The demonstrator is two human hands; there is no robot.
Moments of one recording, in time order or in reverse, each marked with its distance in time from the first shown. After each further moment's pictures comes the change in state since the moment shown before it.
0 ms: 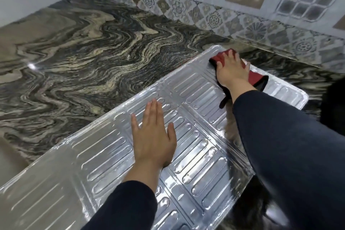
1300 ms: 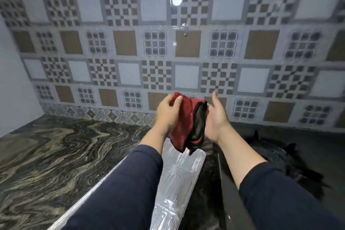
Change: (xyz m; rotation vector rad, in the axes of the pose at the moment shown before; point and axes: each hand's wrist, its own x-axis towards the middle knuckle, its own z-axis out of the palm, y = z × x) left_hand 0.017 0.223 -0.257 -1.224 0.131 0.471; right_hand -0.217 0.066 -0.272 1.958 -0.050 -0.020
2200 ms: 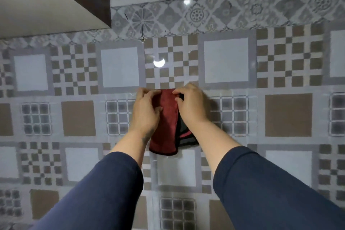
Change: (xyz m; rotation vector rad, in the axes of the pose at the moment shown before) left_hand 0.325 0.059 0.034 0.368 0.249 0.602; right_hand 0.267 -0.200 0.065 -1.333 0.462 -1.200
